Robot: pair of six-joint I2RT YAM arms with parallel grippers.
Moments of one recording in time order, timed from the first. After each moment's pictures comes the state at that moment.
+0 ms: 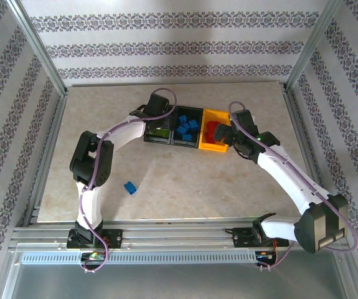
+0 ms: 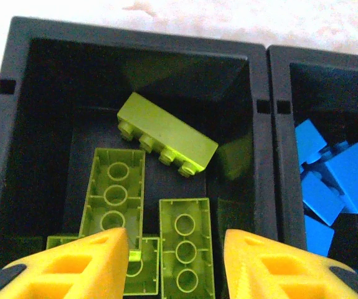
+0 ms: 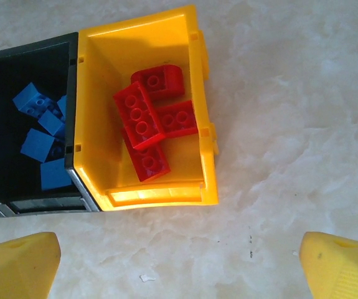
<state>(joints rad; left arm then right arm) -0.44 2.02 1.52 -0.36 -0.11 -0.38 0.39 1.26 1.05 -0.67 0.20 0.64</state>
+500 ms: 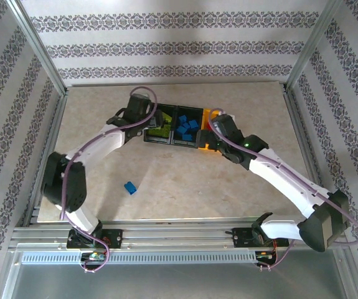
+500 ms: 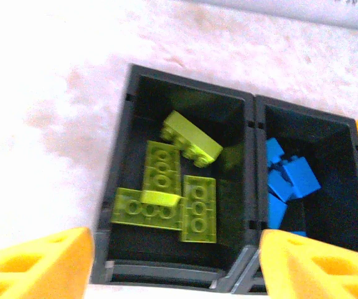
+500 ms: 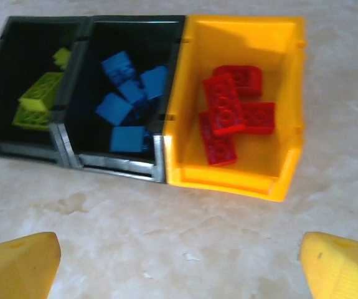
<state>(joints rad) -0.38 1.63 1.25 -0.32 -0.12 -0.47 0.64 1.28 1.11 -0.66 0.28 0.59</state>
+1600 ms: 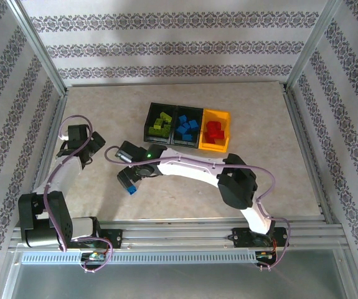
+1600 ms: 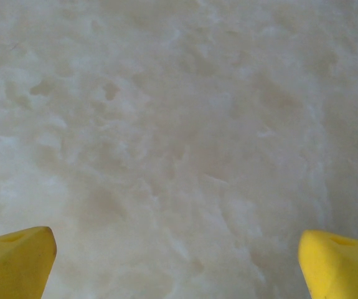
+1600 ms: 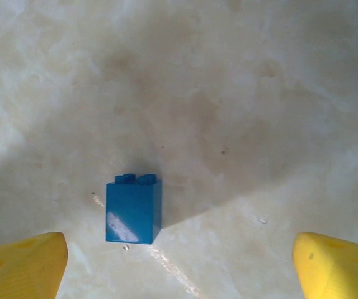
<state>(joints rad) 0.16 1.28 0.74 -0.33 -0.14 -0.65 1.14 2.11 1.81 -0.79 0.04 0.41</state>
